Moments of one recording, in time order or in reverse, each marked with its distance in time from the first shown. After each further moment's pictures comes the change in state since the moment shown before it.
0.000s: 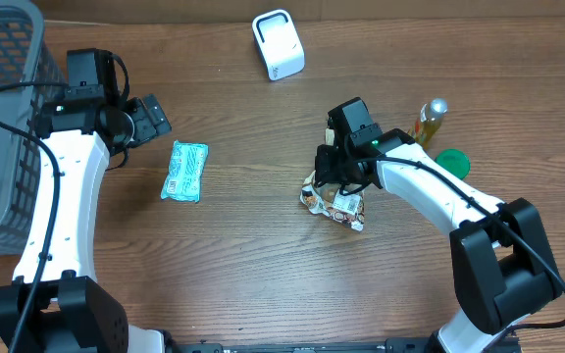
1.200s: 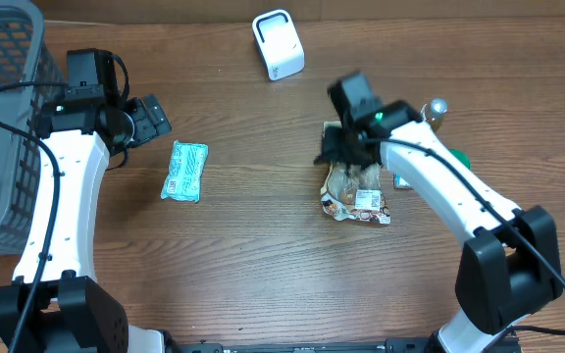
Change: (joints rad) left arm 0.000 0.000 0.000 0.000 0.000 0.000; right arm 0.000 -0.001 0.278 -0.240 0.132 0.049
